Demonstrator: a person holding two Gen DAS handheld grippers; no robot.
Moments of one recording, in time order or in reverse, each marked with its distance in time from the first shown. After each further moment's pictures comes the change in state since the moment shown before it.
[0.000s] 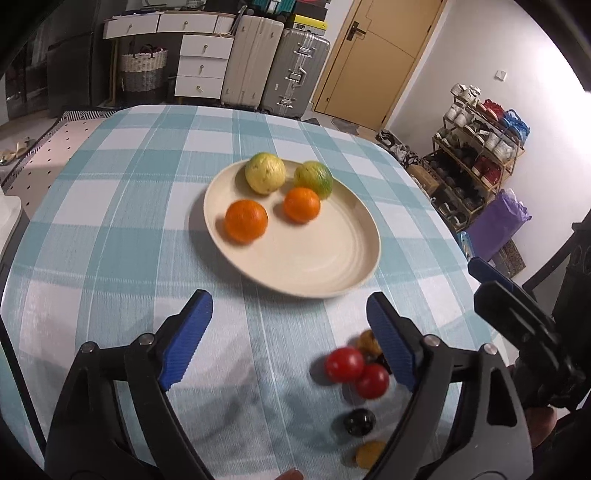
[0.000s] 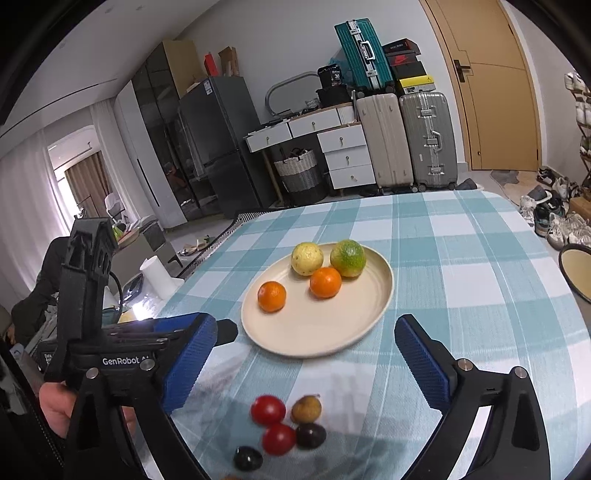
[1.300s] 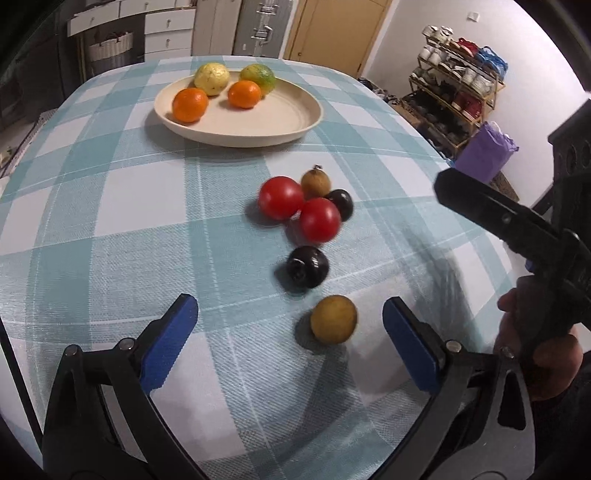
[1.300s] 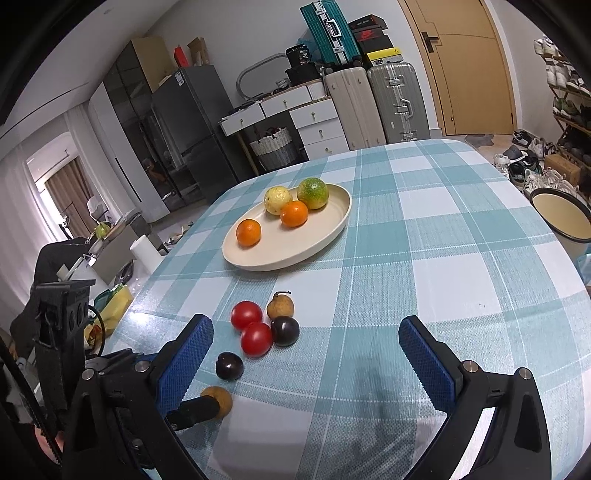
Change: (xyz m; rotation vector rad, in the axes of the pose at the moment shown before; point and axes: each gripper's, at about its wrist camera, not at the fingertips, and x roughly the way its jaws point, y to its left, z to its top) left arm -0.006 -0.044 -0.109 0.139 0.163 -0.025; right arm -0.038 -0.015 -0.065 0.096 0.083 -0.054
